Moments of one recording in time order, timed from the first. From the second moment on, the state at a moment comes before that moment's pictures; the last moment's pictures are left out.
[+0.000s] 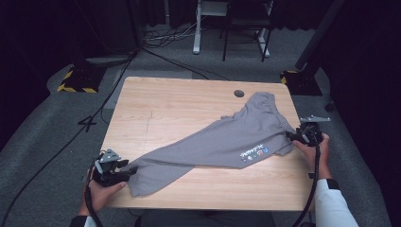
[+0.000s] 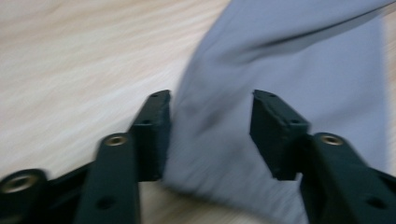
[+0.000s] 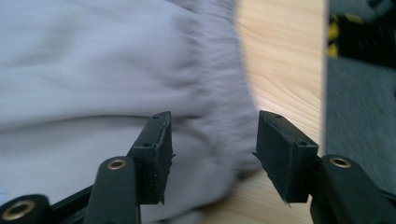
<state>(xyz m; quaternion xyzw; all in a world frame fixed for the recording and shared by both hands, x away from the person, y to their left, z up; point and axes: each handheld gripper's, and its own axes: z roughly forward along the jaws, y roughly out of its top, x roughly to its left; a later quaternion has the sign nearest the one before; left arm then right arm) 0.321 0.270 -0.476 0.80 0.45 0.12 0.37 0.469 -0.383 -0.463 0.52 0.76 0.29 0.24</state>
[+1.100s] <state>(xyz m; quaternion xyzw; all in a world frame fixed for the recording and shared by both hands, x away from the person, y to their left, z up) 0.315 0.050 -0.493 0.90 0.21 -0.06 0.37 0.512 -0.249 -0.486 0.42 0.83 0.29 0.24</state>
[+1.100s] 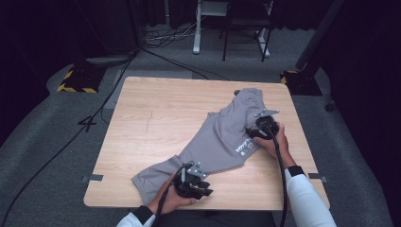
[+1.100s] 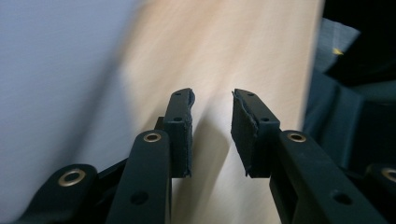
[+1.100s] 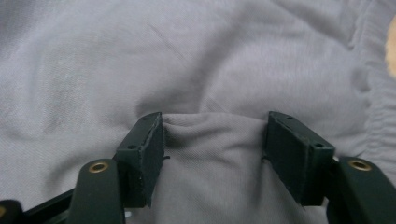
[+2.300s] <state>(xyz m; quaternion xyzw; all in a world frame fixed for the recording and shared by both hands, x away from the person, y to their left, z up) 0.307 0.119 -0.491 0.90 0.27 0.03 0.35 0.422 -0.181 -0.490 0.30 0.88 0.33 0.15</state>
